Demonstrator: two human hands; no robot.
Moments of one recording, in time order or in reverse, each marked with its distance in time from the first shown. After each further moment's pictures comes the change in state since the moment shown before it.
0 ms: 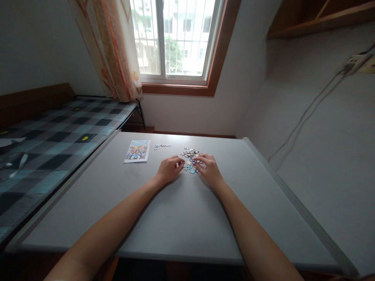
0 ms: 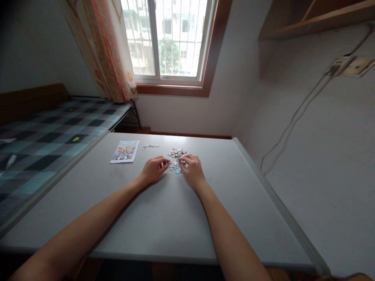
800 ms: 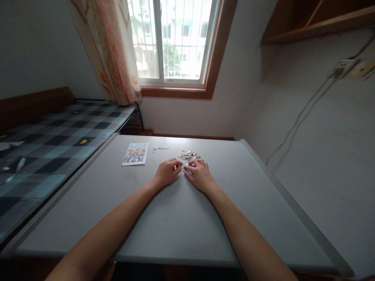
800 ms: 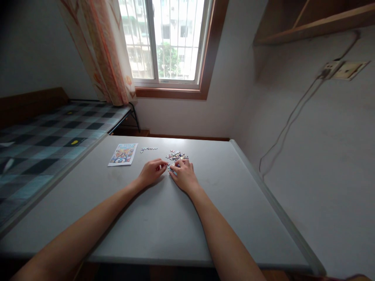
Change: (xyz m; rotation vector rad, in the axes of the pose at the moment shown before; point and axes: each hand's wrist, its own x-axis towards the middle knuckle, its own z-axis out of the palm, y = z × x) left_hand -0.001 -0.002 0.001 0.011 -0.017 0.011; right_hand -0.009 -0.016 0.010 -0.393 -0.248 -0.121
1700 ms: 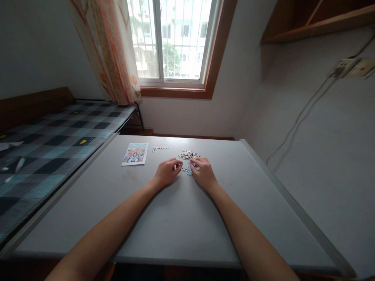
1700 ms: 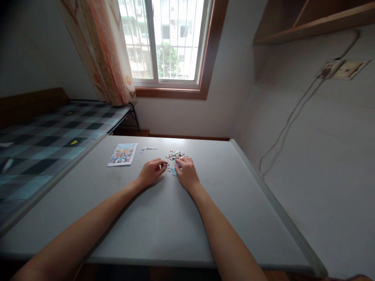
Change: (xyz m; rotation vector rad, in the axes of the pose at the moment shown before) left_hand -0.001 0.001 -0.002 -0.019 0.002 -0.001; right_hand 0.008 0.008 0.001 0.312 0.258 0.087
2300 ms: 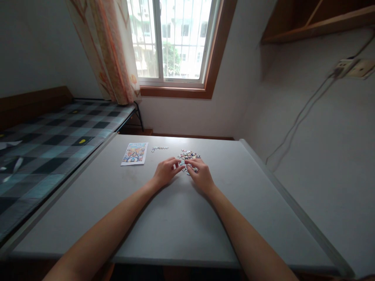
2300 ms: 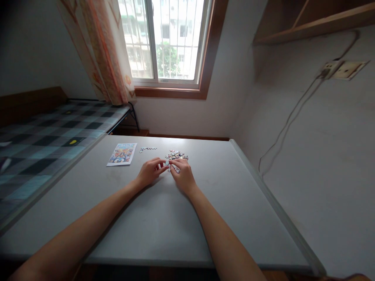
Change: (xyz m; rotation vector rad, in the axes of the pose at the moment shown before) left_hand 0.000 0.000 0.000 -0.004 0.016 0.014; right_hand -0.005 -0.021 -0.002 0.262 0.040 0.012
